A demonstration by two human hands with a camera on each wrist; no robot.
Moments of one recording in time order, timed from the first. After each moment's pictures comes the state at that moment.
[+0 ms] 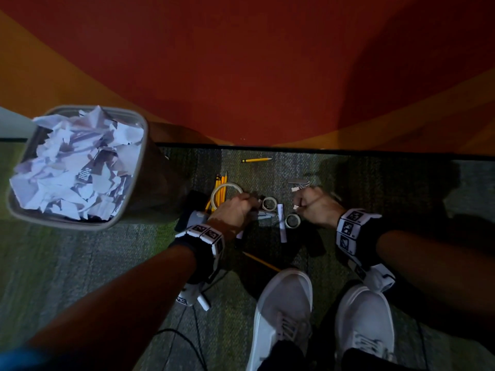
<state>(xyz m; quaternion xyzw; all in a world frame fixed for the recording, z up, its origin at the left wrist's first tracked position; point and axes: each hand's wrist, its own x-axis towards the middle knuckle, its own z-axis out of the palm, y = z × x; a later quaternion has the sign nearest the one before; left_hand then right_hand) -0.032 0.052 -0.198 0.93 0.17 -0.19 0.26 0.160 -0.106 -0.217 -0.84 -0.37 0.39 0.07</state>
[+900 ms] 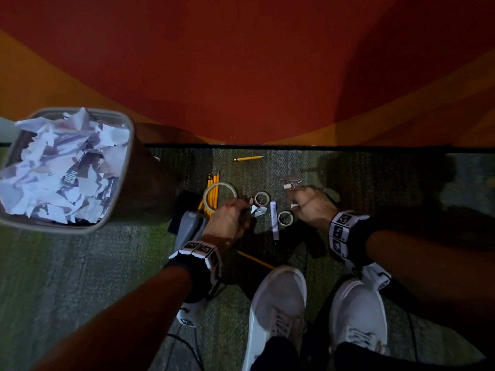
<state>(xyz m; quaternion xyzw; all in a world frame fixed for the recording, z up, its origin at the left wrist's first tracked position) -0.047 0.026 -0.204 0.91 0.26 -0.08 0.31 0.158 -0.121 -0.218 -0.82 -0.48 0.32 0.03</state>
